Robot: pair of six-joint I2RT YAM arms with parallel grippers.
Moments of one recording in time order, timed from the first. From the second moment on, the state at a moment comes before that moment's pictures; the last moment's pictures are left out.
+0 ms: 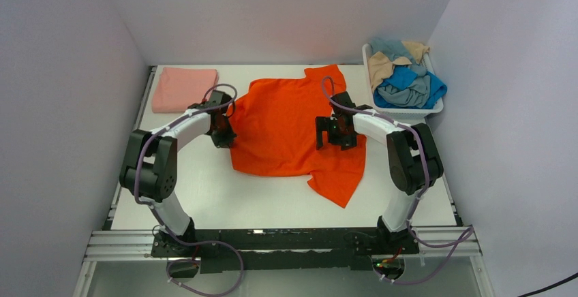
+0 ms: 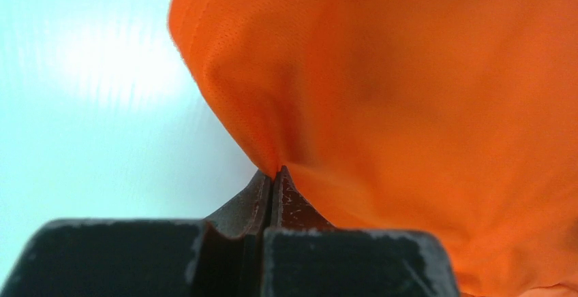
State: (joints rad) left arm -0.27 1.72 1.11 -0.60 -0.05 -0.70; right arm 0.35 1.80 1.14 -0.53 -0.08 0.33
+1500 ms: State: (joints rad) left arm -0.31 1.82 1.13 -0.24 0.32 -0.75; right arm 0.32 1.74 1.08 -0.58 0.02 0.32
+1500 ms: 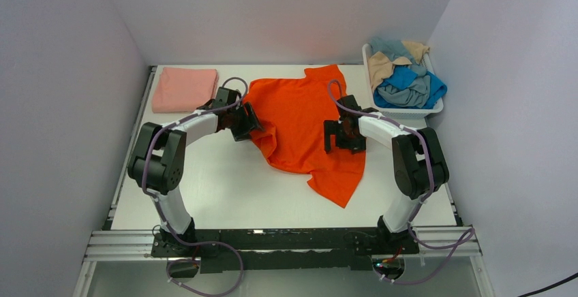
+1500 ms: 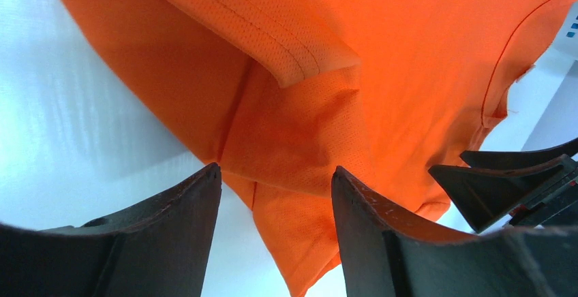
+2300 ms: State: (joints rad) left arm -0.34 1.93 1.17 -0.18 0.40 -0.79; right arm 0.32 1.74 1.08 -0.58 0.04 0.32
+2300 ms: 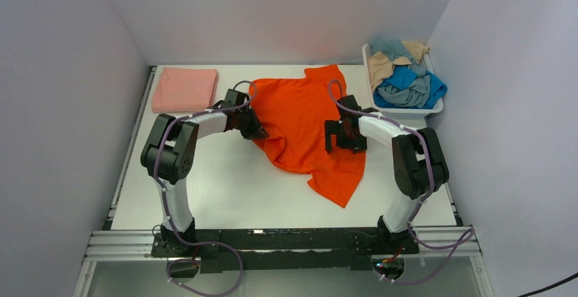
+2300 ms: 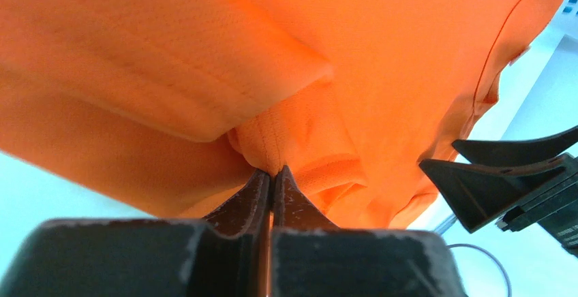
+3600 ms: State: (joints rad) left arm -0.17 1.19 0.78 -0.87 -0.15 -0.77; right arm 0.32 1.71 1.03 -0.57 0.09 0.32
